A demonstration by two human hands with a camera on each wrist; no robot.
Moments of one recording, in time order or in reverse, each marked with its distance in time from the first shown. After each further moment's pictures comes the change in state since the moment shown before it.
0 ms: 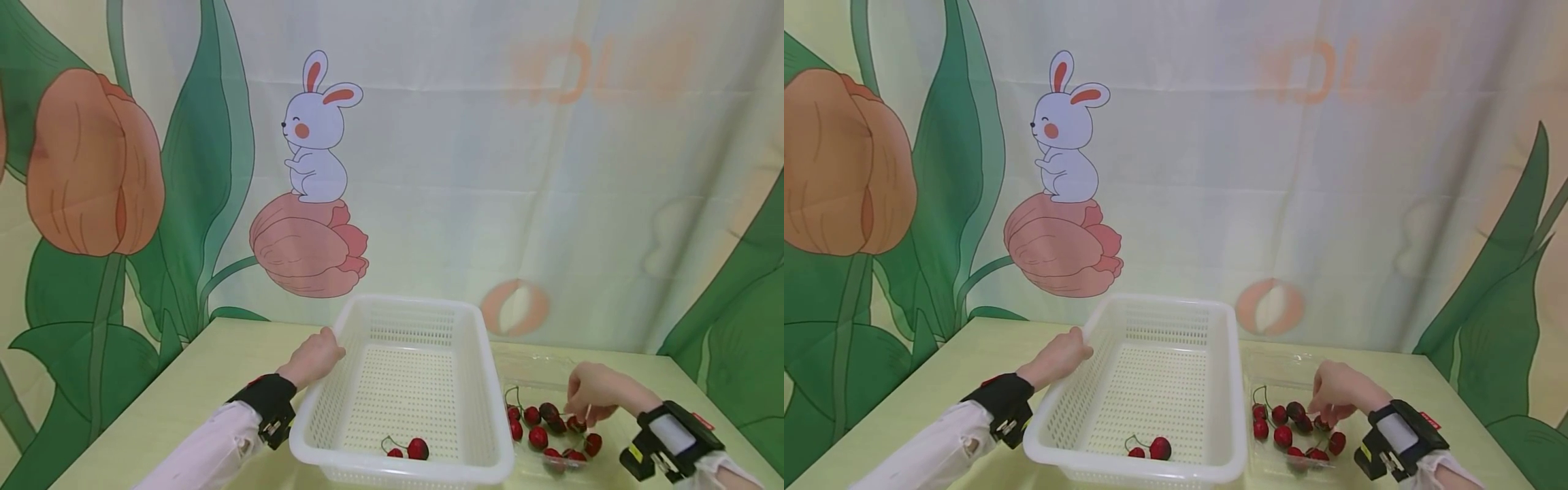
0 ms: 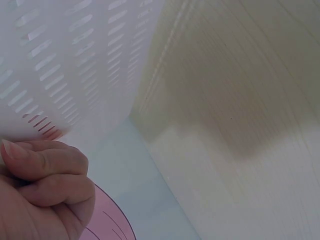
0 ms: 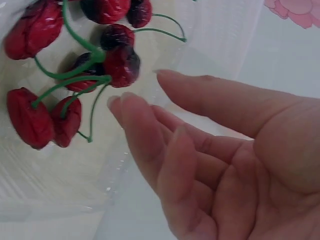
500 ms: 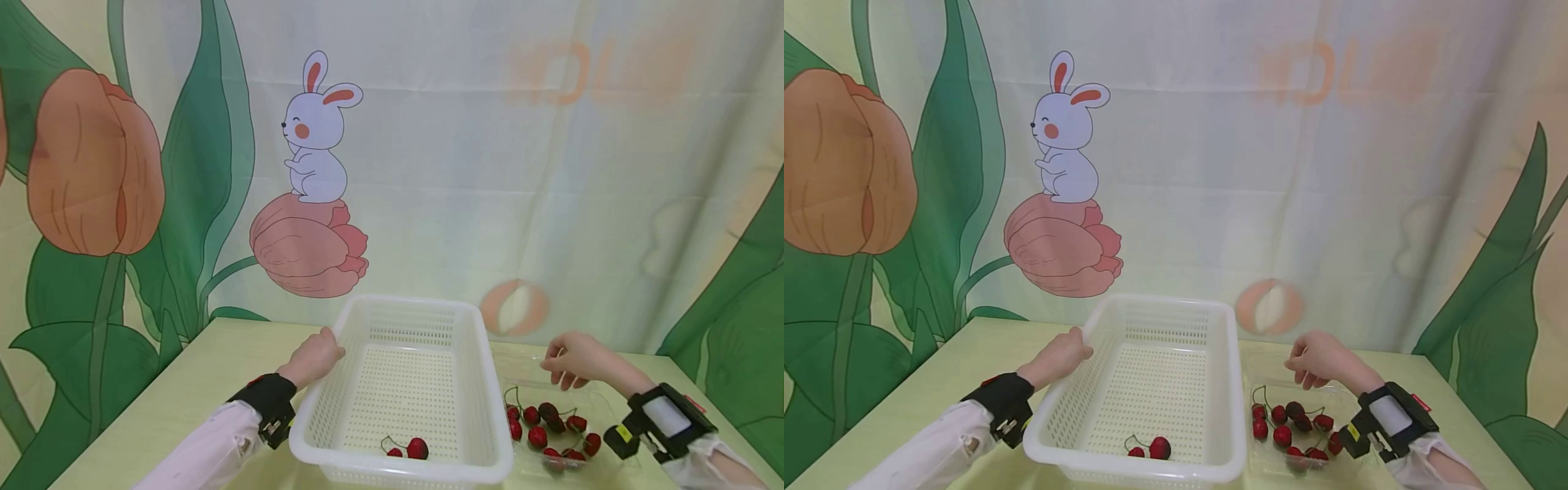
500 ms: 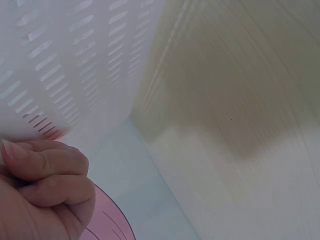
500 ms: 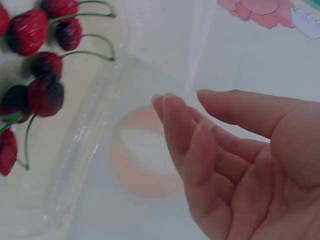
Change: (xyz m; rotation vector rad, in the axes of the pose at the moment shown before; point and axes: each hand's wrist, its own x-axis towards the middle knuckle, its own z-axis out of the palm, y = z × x) left_hand -0.001 0.000 0.001 -0.022 -0.005 -0.005; right_hand 0.003 -0.031 -0.018 0.122 0.133 -0.202
